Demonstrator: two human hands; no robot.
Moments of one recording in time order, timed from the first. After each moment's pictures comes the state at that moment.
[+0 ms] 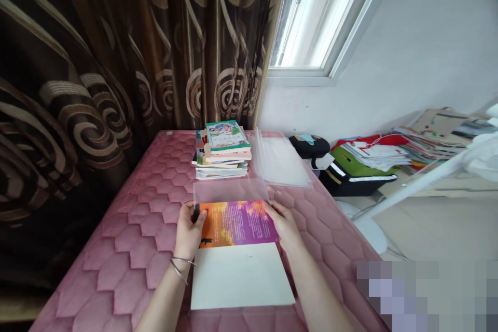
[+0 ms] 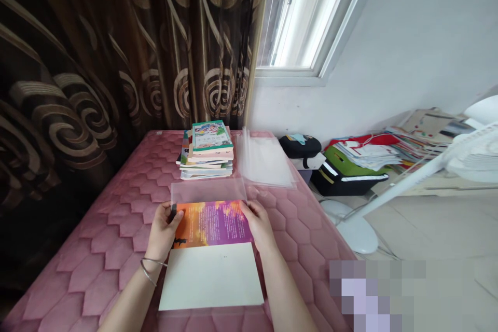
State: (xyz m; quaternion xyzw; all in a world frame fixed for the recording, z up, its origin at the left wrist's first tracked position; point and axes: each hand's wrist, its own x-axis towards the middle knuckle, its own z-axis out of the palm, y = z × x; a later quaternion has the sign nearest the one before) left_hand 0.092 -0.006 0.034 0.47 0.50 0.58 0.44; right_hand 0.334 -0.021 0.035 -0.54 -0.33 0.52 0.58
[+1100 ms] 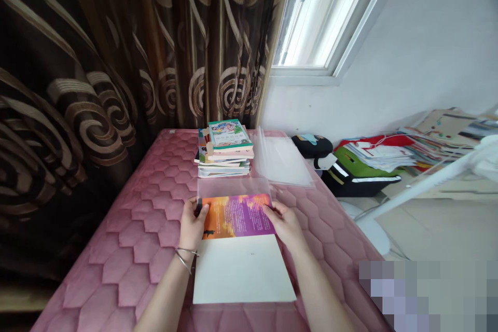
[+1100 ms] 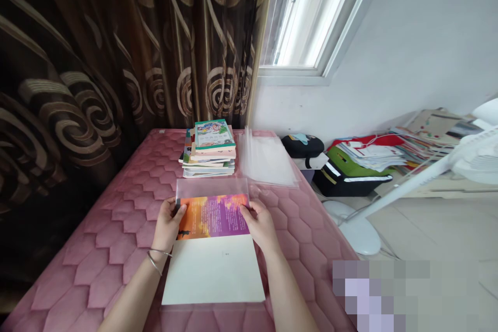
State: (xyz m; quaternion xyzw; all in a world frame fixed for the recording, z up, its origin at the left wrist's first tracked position) left_hand 0.091 0.004 0.020 0.46 0.51 0.59 0.43; right_hand 0.342 -0.024 0.033 -0.59 -0.49 0.39 0.50
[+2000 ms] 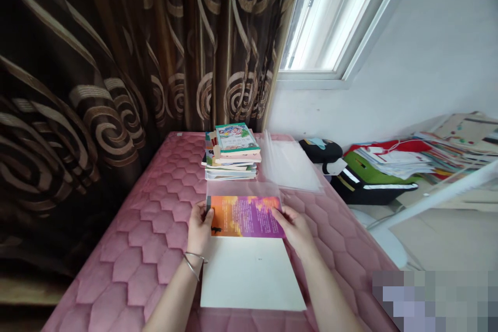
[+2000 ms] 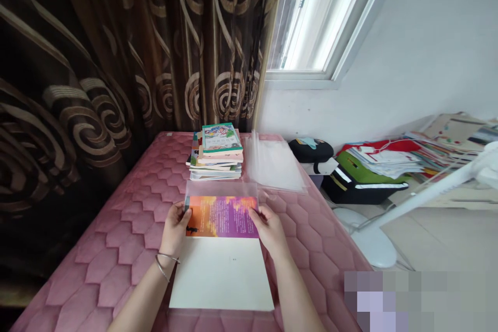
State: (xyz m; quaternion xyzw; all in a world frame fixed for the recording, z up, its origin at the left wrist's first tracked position) left_hand 0.097 -0.001 0.023 0.43 0.48 0.62 0.44; right_hand 0.345 -0.022 0.027 -0.58 -0.46 0.43 0.52
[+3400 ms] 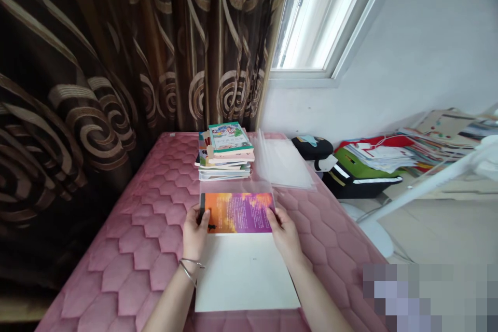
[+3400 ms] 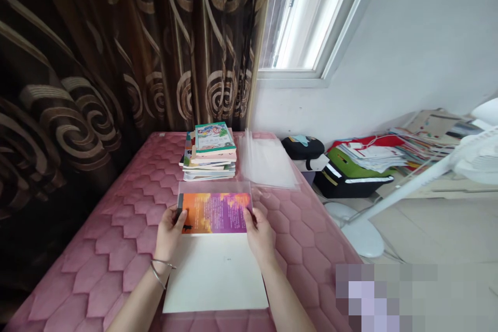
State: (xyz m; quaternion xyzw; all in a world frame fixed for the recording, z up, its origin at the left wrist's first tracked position) left_hand 0.099 -0.005 0.026 0.46 0.51 0.59 0.42; right_hand 0.332 -0.032 0.008 -0.66 -0.46 0.31 0.51
